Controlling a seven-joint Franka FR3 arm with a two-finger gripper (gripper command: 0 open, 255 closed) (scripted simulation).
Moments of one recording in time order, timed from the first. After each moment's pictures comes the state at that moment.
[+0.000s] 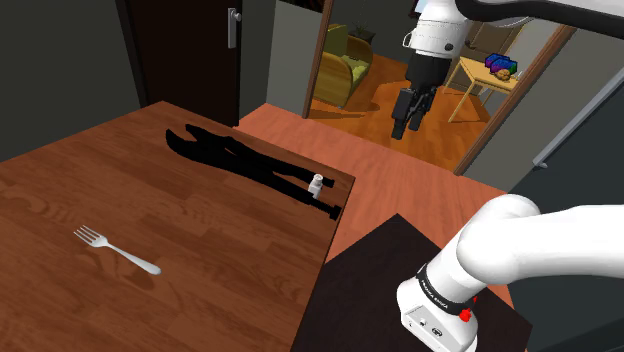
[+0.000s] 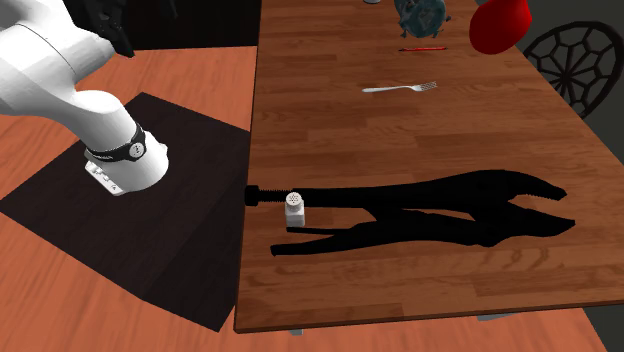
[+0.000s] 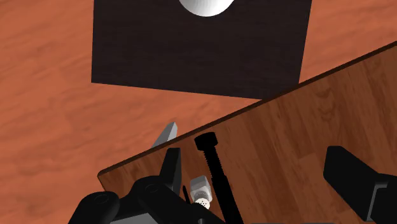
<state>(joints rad) 0.02 -0.79 0.04 -2.36 0.06 1.42 -0.07</state>
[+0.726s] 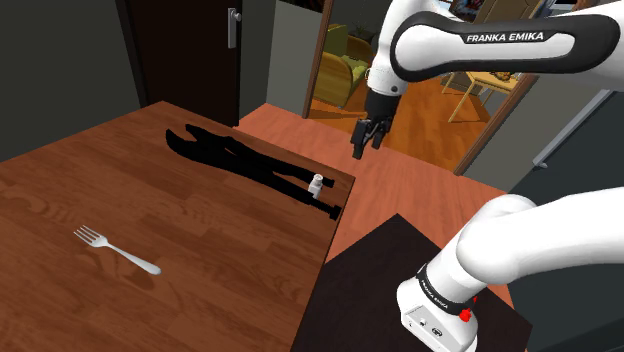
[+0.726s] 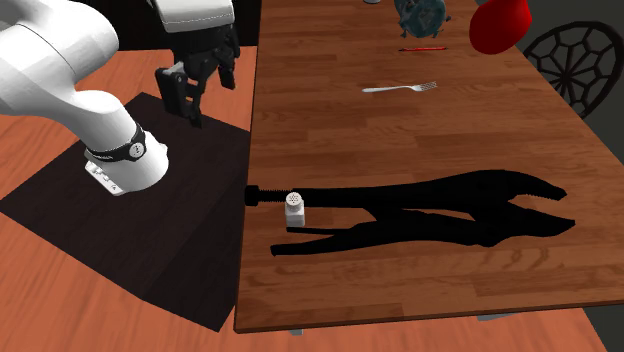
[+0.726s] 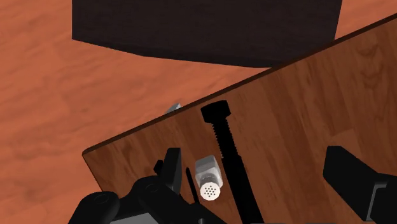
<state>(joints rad) 0.01 -0.62 0.07 -2.51 0.05 1.79 -0.06</state>
